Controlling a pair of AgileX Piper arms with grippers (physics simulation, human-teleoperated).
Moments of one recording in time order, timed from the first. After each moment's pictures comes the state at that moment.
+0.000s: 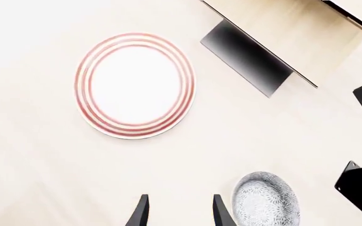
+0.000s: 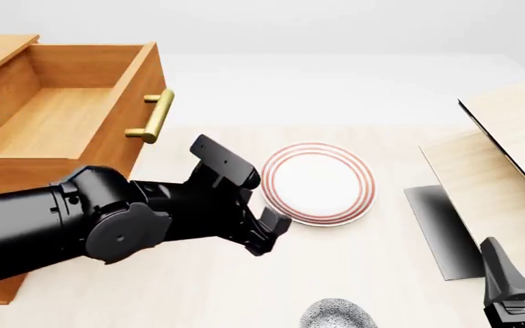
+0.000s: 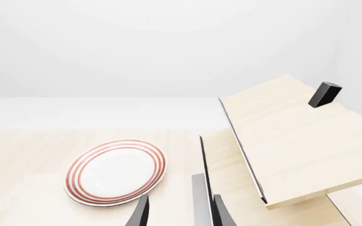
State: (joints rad) left arm -0.86 1.37 -0.91 0.27 -0.10; right arm 0.00 0.01 0.00 0.00 0.00
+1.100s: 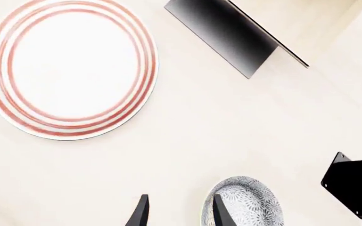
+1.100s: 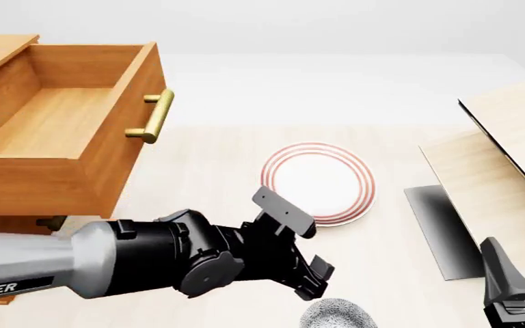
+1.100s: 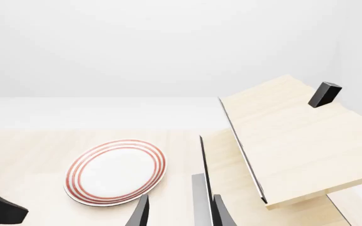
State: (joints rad) left arm -1.00 1.65 -0.93 0.12 -0.22; right arm 0.00 0.01 0.00 0.00 0.00
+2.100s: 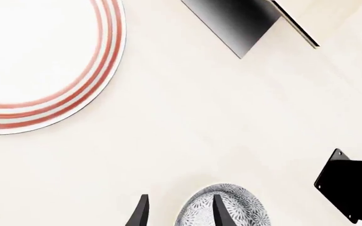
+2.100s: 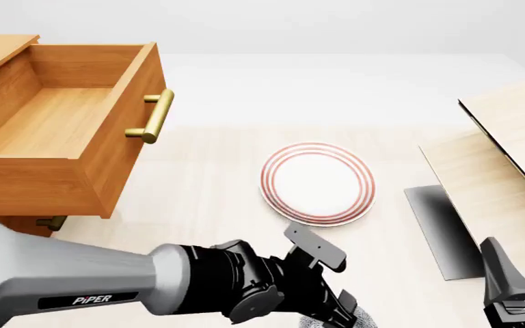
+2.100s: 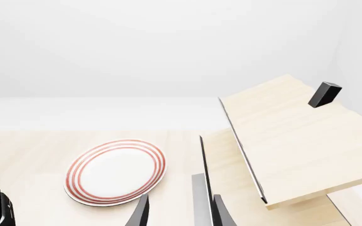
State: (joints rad) left arm -1.10 1.84 -1.00 0.10 -0.34; right arm 0.00 0.01 0.00 0.00 0.00
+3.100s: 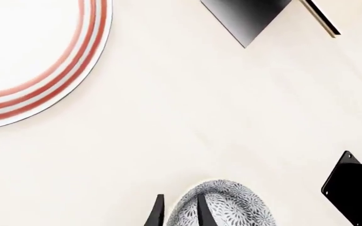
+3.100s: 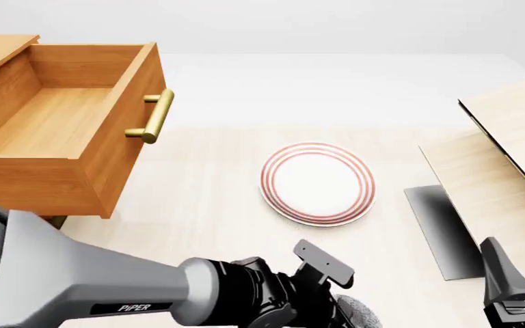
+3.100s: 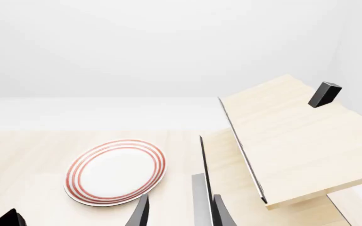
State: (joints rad) left arm -1.13 1.94 -1.02 0.05 -0.41; right arm 0.00 0.01 0.00 0.00 0.00
